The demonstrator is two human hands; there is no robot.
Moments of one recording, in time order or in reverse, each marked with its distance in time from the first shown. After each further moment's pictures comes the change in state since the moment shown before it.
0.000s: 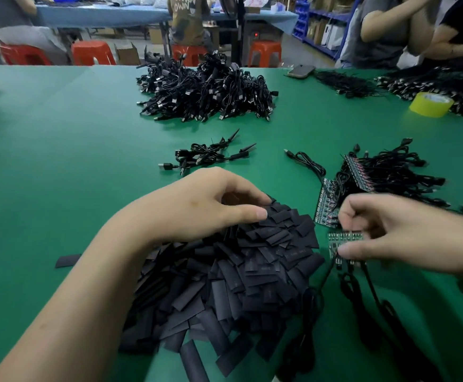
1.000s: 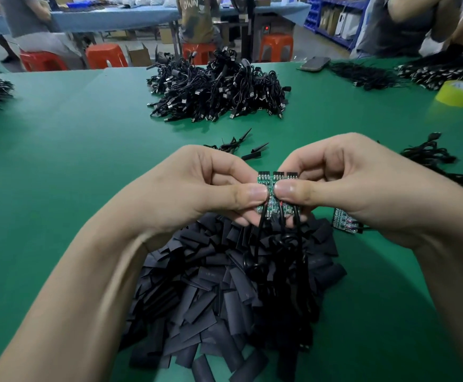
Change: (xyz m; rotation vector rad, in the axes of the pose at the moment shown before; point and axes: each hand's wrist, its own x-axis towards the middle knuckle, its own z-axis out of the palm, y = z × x) left_hand -0.014 0.005 -0.014 -0.732 0.099 0.031; right_hand 0.036 -0.087 0.016 0.531 -0.031 -0.471
